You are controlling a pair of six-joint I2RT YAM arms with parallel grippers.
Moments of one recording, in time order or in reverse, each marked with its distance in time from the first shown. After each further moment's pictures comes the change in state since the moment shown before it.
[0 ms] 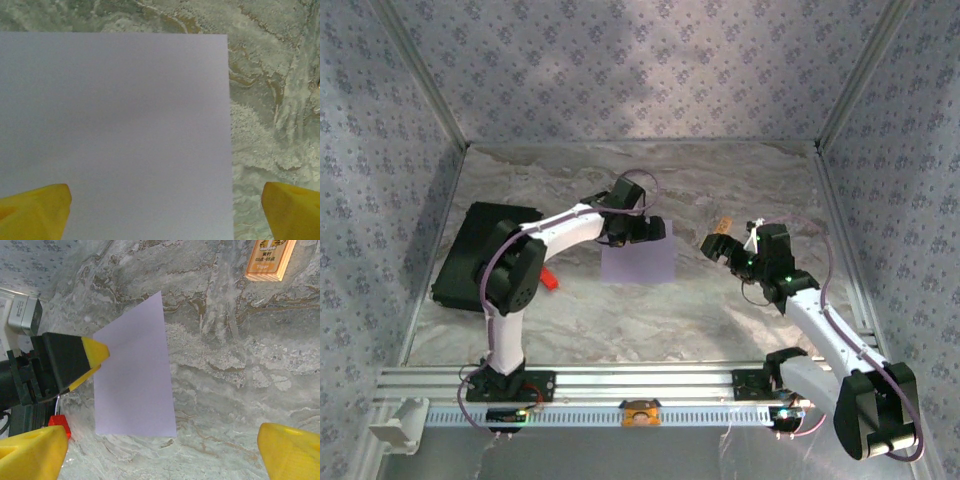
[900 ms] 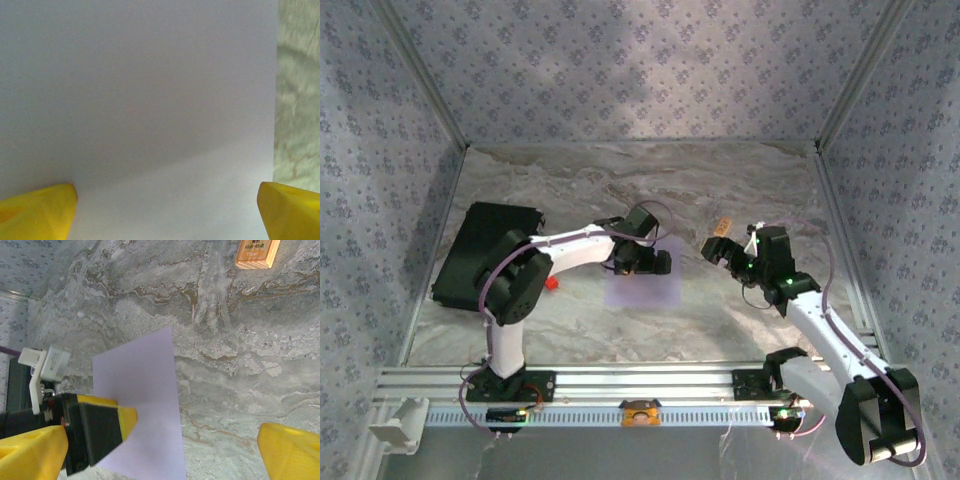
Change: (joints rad) left arm -0.143 -0.063 -0.170 -0.042 -0.001 0.010; right arm 0.011 -0.035 -0.007 -0.054 0.019 0.008
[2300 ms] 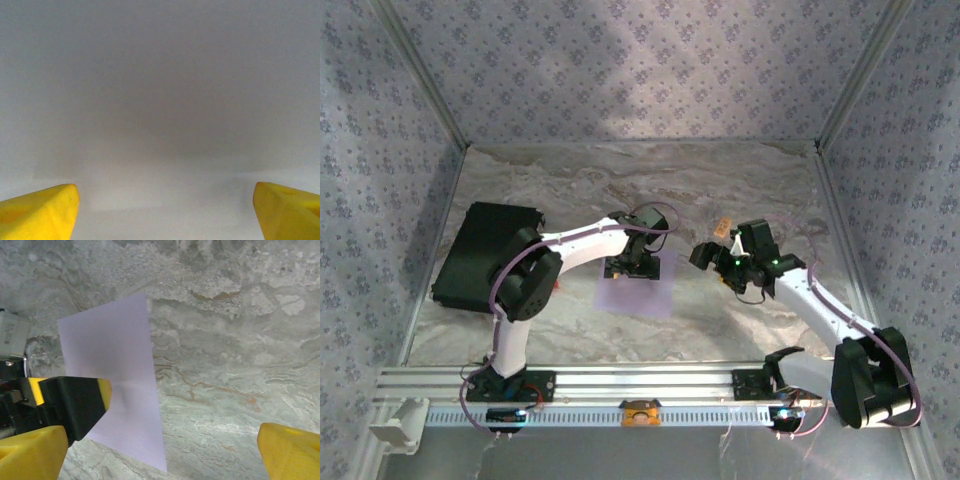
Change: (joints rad) left arm -0.042 0.090 0.199 -0.381 -0.203 -0.096; right arm 0.064 0.208 0.117 -0.170 -0.059 0.003
